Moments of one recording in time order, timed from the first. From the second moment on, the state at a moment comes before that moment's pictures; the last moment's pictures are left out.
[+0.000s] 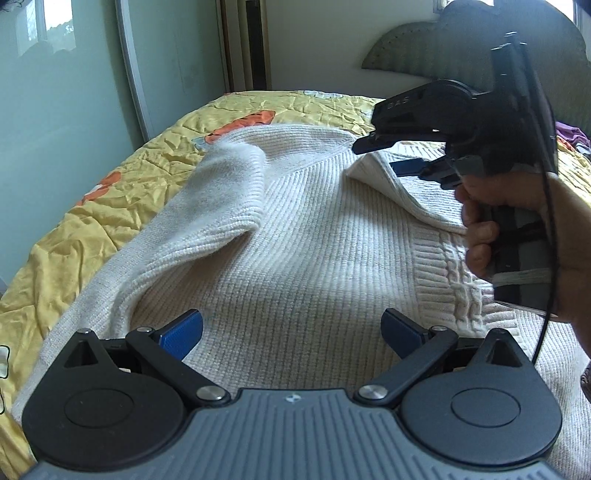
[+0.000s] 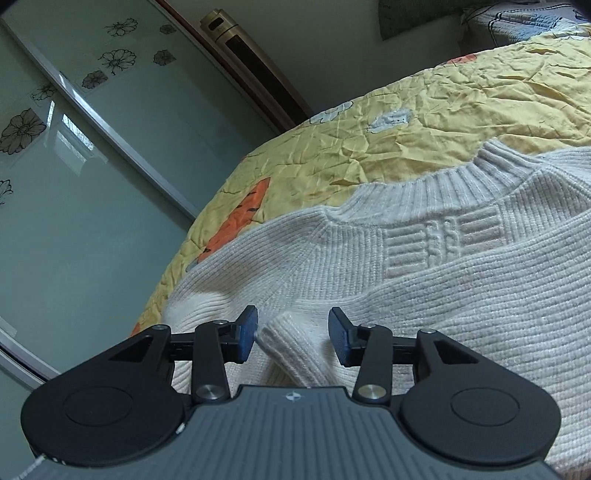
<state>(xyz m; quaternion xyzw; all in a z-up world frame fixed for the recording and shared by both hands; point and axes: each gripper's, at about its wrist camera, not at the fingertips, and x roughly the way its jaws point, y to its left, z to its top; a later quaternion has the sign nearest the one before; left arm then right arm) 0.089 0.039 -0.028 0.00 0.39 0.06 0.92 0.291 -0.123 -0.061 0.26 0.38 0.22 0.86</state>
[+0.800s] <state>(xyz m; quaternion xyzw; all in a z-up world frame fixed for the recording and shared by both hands) 0.068 0.062 -0.025 -0.03 0.39 0.09 0.92 0.258 -0.115 -0.062 0.27 0.43 0.24 0.83</state>
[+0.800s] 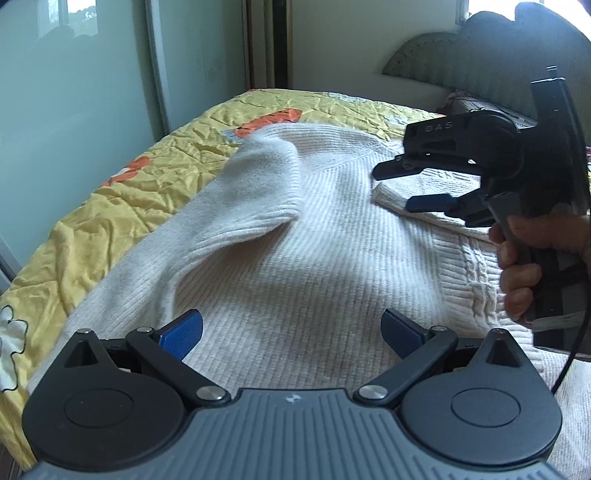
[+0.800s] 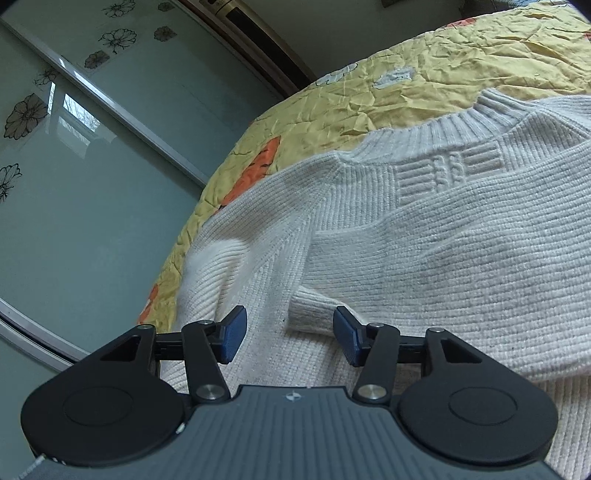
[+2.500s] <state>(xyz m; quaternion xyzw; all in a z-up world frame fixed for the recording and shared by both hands) -0.016 0.264 -0.068 -0.55 0.23 0.13 0.79 0.144 -0.074 -0.041 0.14 0.38 0.35 0.85</state>
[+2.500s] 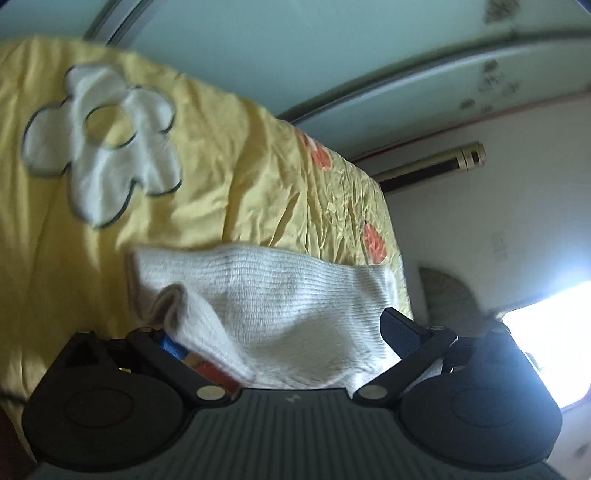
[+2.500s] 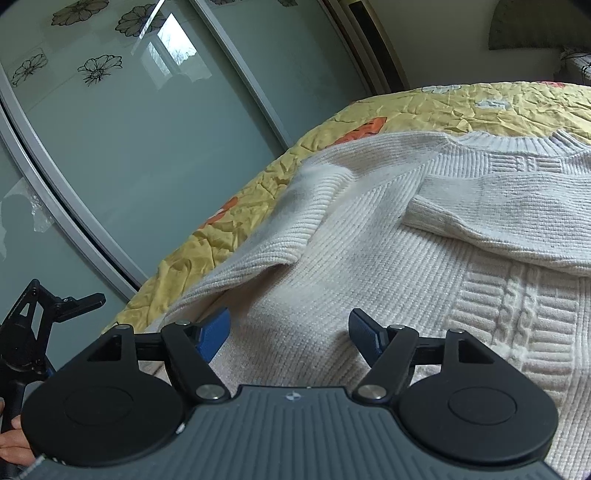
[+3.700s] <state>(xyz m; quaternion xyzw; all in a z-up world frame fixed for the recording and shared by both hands) 0.109 0.252 0.072 -0.04 0.13 0.36 0.92 0.143 -0.170 -0.054 0.15 0.36 0.24 0.89</state>
